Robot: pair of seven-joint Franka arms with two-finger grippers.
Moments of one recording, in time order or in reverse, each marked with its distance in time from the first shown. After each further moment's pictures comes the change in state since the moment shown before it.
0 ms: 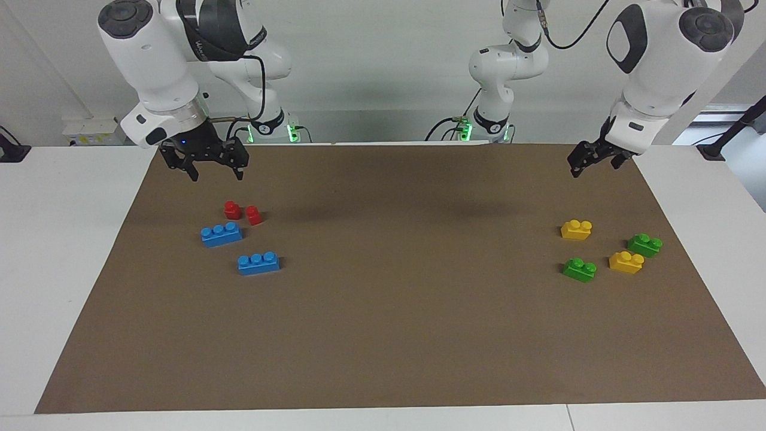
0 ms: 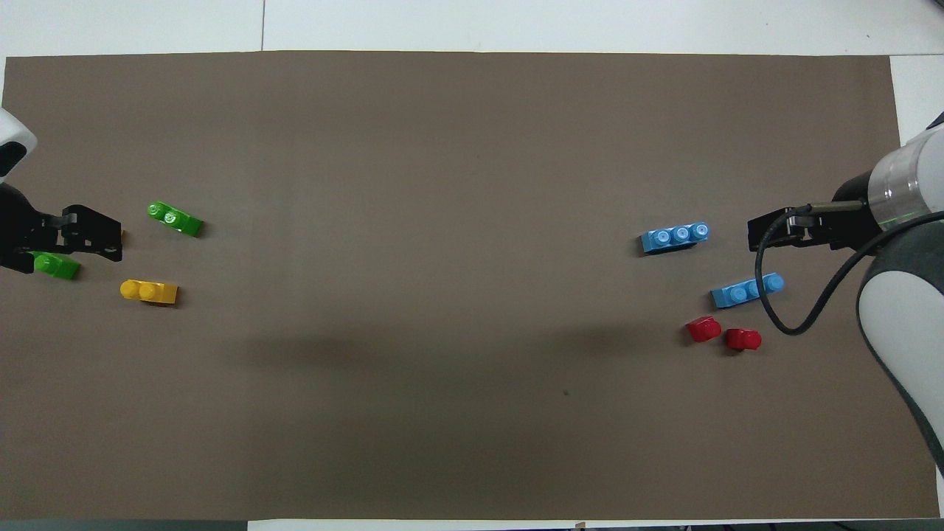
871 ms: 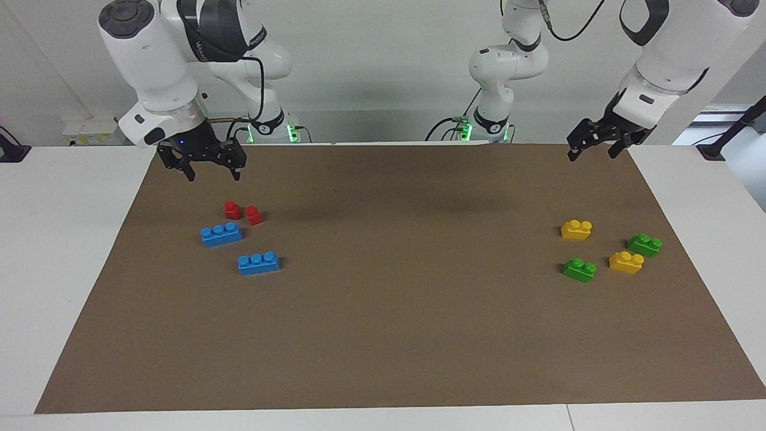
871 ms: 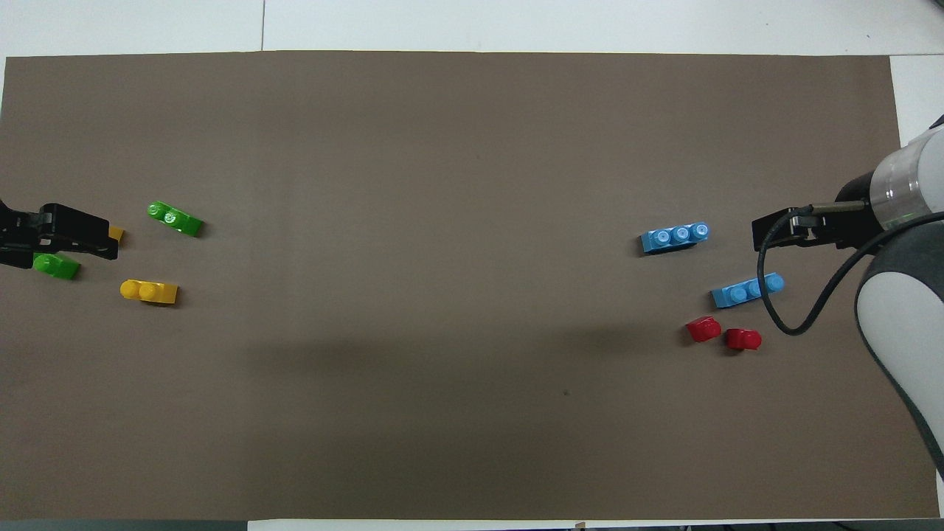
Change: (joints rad) left arm 0.011 -0.020 0.012 0.029 -0.105 0.004 0.075; right arm 0.000 0.000 0.000 0.000 -0.022 0.000 -0.001
